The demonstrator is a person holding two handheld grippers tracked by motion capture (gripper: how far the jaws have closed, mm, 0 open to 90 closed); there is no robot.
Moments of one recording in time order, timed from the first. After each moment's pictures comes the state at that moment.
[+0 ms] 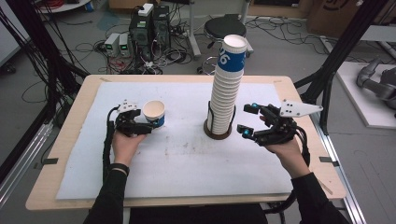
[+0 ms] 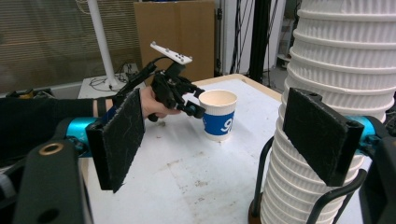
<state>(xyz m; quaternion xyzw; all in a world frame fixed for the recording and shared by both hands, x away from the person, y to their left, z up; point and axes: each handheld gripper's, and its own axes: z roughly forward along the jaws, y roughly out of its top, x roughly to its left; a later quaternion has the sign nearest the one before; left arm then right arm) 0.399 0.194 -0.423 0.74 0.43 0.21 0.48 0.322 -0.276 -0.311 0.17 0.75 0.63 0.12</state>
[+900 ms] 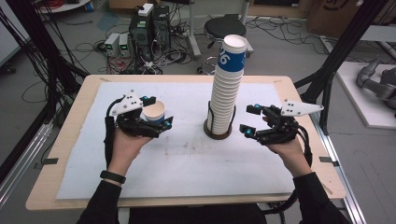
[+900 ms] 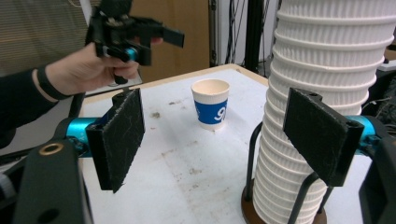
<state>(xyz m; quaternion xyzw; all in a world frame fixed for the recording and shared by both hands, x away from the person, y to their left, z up) 0.337 0.138 -0.323 0.74 0.24 0.20 0.60 0.327 -0.284 -0.316 0.19 0.76 0.61 0.12</state>
